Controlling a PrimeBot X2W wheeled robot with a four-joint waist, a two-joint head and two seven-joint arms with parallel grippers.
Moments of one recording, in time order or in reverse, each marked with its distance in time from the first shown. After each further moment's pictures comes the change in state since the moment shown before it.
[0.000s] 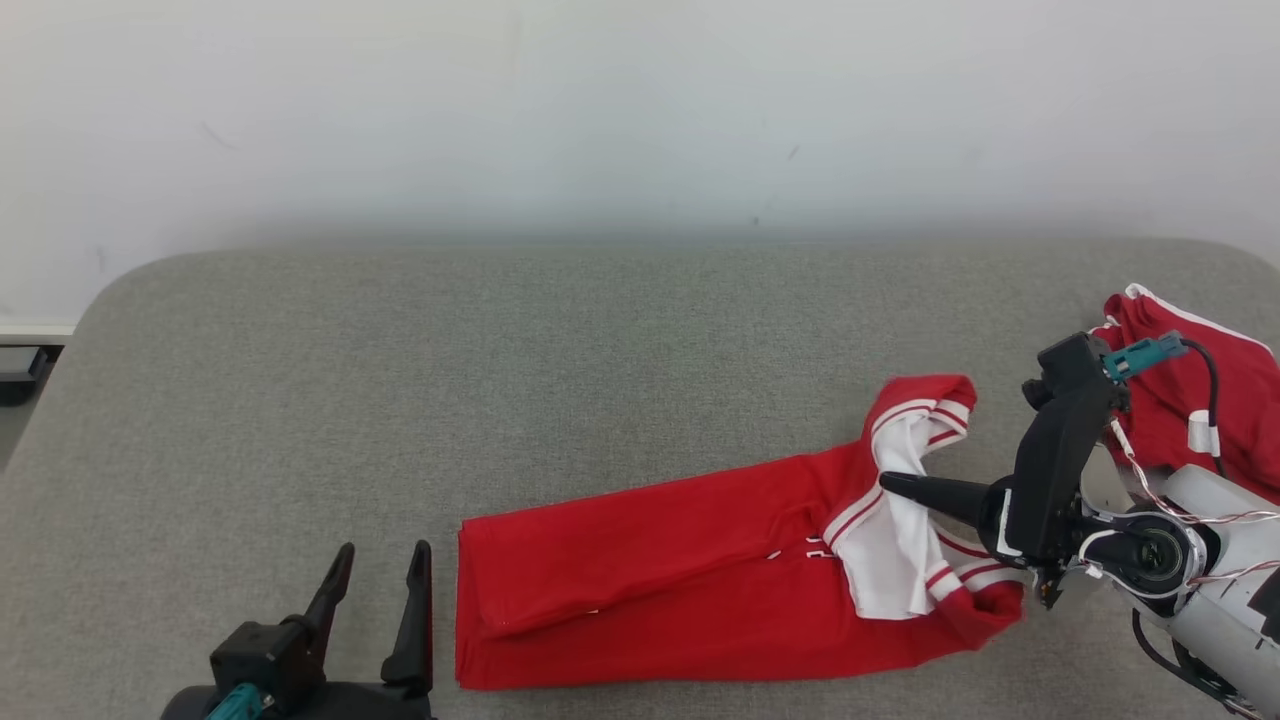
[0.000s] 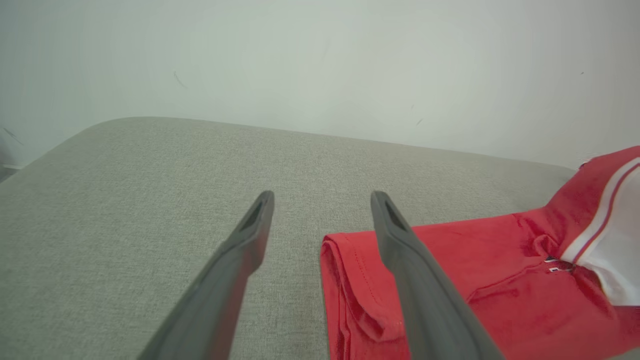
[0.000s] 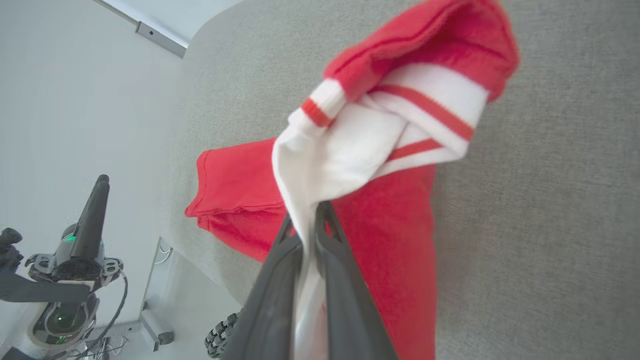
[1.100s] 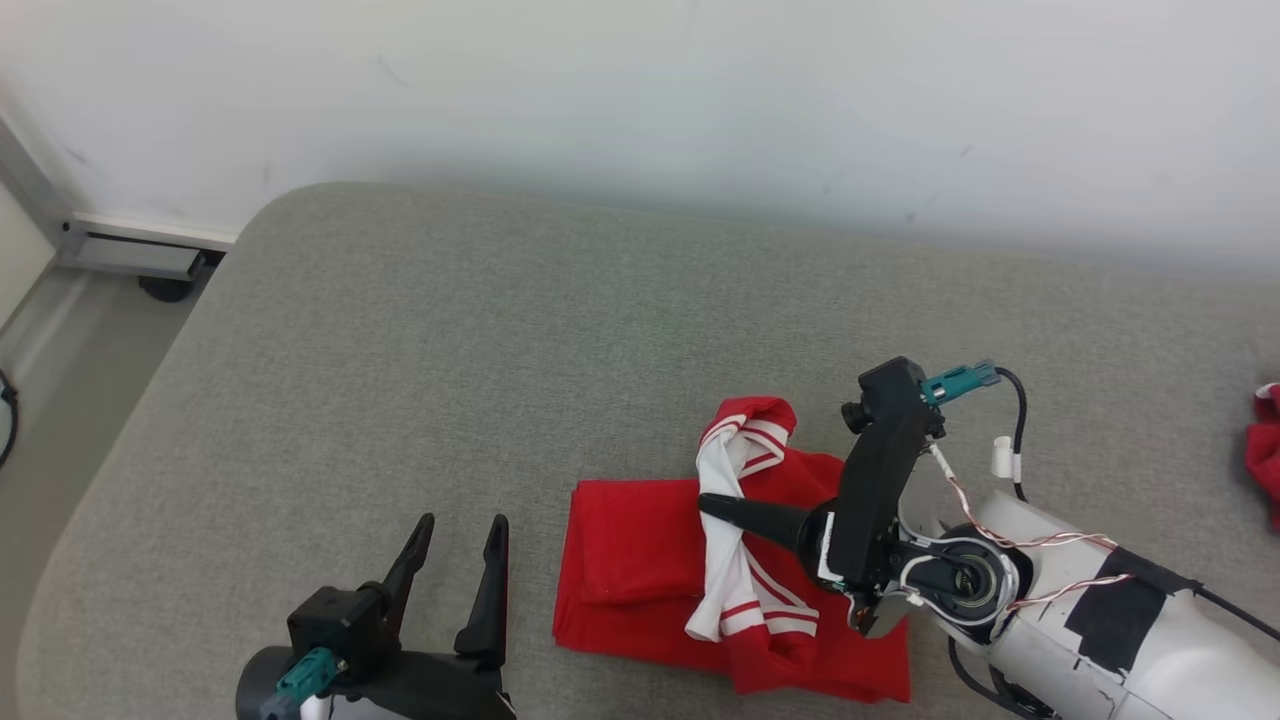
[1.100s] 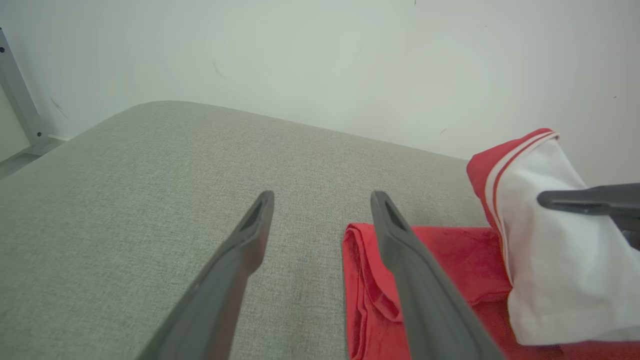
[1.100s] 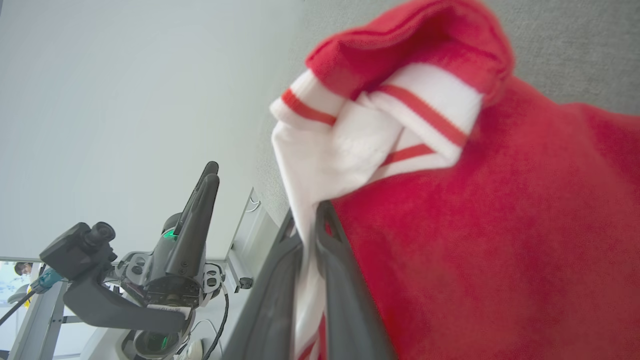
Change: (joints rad) left arm -0.057 -0.072 -0.065 0.020 0.002 -0.003 0.018; right arm 0.009 0.245 -0.007 -0.016 0.038 -0.020 -0.060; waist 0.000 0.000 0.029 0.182
